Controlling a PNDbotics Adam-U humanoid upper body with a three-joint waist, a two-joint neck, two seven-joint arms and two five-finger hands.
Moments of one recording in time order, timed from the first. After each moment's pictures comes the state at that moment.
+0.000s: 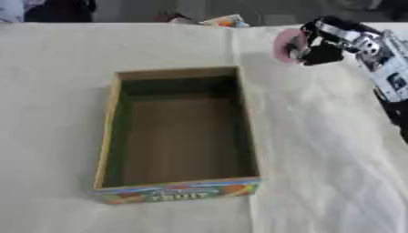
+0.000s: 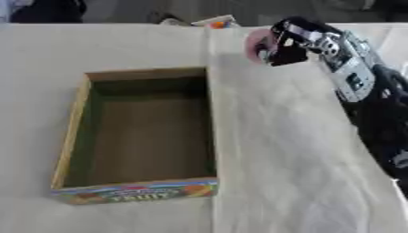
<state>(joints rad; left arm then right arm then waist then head) -0.34 0.21 0.07 -1.98 0.10 -0.22 0.24 -0.97 -0.65 0.19 -1.17 0.57 0.05 0.41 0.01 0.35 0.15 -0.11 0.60</state>
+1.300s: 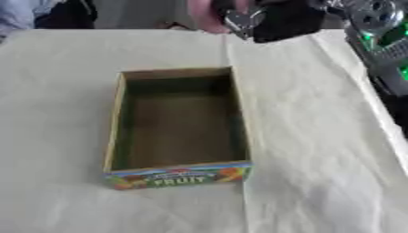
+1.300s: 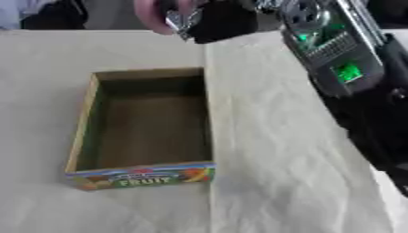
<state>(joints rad) -0.33 0.22 0.08 -1.98 0.10 -0.25 0.30 -0.97 -0.48 0.37 -1.80 0.48 0.23 0.51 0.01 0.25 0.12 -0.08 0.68</state>
